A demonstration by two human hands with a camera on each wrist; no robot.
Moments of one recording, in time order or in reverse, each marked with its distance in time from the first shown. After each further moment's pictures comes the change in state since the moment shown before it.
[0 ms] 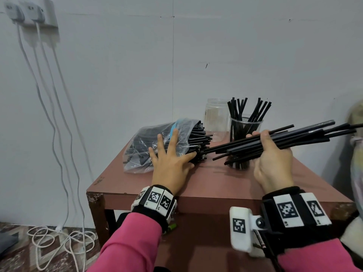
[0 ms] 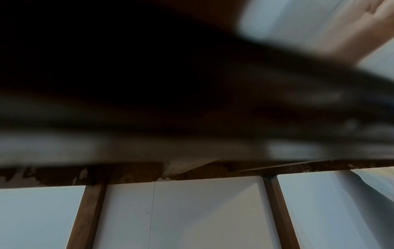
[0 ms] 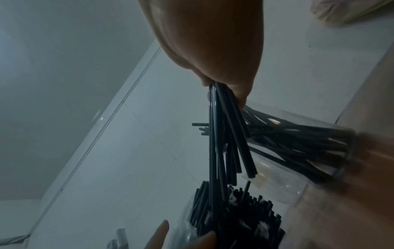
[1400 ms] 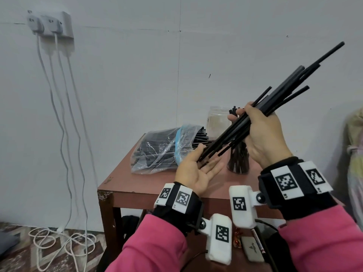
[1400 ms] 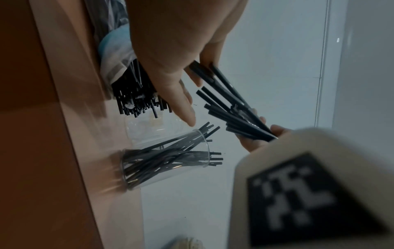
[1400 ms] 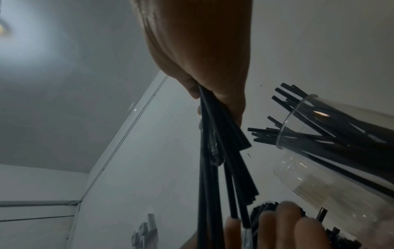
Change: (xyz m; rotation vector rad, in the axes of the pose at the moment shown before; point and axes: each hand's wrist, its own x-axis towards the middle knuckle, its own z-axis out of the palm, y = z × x) left_hand 0.004 0.070 -0.045 -2.138 -0.180 -0.944; right_hand -0.025 -0.047 0.066 -0.206 -0.313 -0.043
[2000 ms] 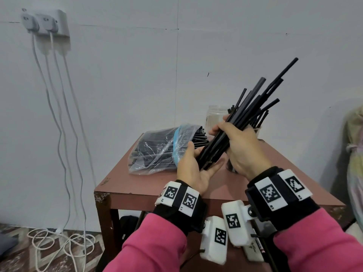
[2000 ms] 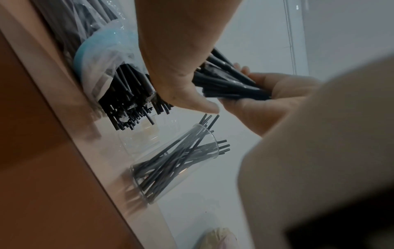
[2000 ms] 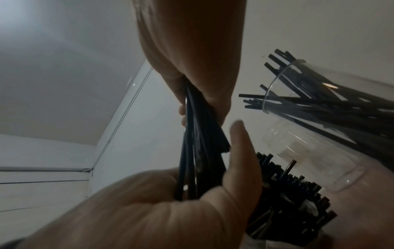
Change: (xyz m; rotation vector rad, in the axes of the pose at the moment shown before) left_hand 0.002 -0.004 0.011 0.014 0.065 0.112; right_hand -0.013 0.035 0.004 -0.034 -0.156 0.104
